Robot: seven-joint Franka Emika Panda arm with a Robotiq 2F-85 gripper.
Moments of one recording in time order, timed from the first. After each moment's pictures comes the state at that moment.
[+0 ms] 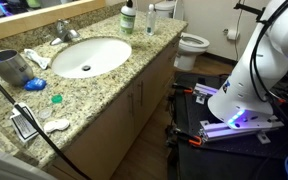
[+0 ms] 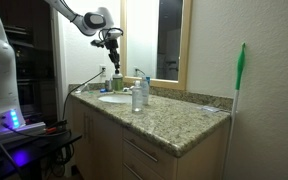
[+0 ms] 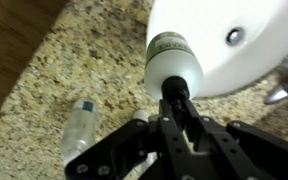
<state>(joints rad) -0.32 -0.20 -0.27 -2.27 -0.14 2.33 0.75</state>
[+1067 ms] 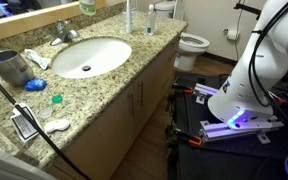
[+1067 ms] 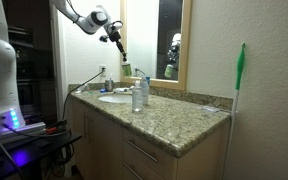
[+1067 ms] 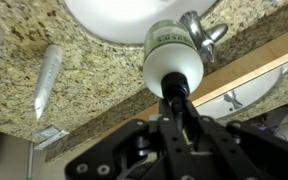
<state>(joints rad) -0.25 -0.06 -0.14 -2.02 -0.29 2.46 0.83</state>
